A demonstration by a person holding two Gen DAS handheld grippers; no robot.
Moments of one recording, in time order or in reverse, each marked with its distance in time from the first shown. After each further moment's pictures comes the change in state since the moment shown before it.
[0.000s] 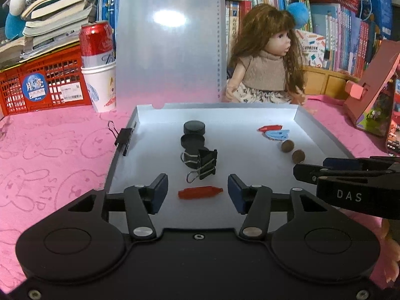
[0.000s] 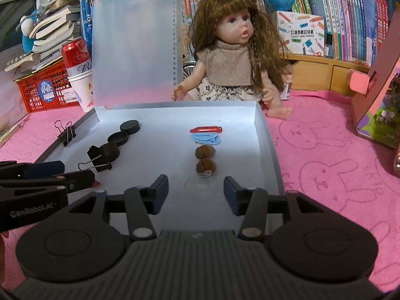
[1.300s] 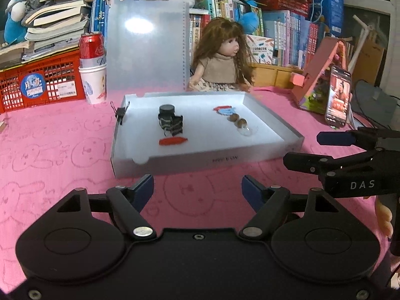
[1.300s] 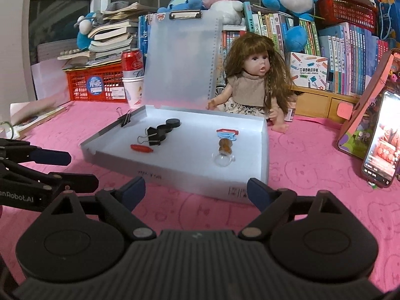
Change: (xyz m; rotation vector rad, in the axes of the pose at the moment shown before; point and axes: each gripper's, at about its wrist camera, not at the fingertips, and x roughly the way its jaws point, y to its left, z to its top) left arm -0.123 0.005 -0.065 0.059 -0.020 -0.158; right arm -0.118 0.010 -0.052 -0.159 -0.100 0.093
